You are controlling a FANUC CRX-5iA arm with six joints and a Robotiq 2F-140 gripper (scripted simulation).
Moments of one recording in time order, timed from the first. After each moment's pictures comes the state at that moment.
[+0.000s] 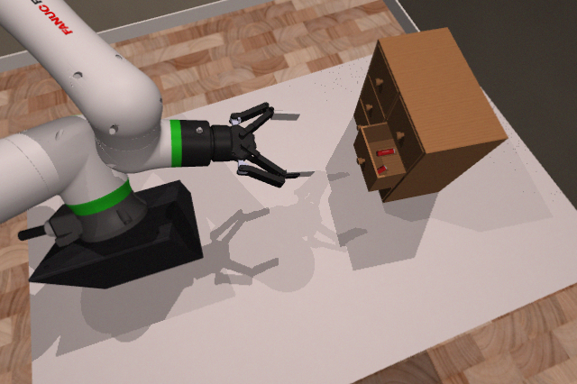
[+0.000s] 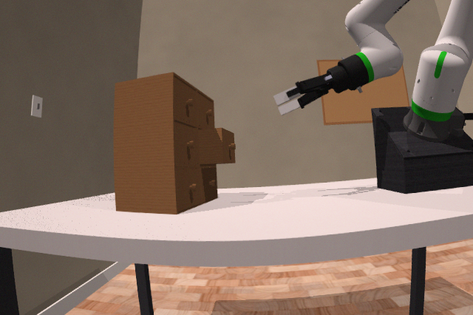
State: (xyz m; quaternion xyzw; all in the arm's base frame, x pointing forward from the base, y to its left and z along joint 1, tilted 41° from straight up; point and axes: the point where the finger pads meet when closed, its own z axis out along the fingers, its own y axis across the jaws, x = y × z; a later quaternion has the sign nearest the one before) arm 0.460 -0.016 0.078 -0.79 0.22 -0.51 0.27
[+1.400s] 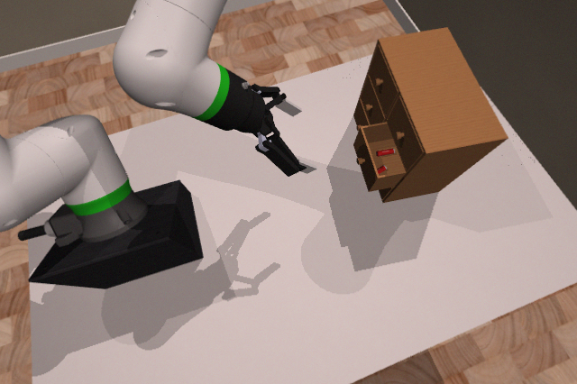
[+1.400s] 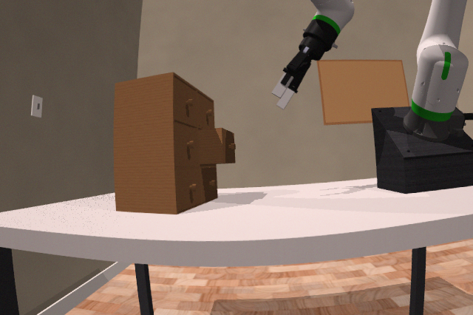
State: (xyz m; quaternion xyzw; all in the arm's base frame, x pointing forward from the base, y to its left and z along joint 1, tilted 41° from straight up) arm 0.462 -0.028 0.092 -0.90 0.13 -0.27 0.32
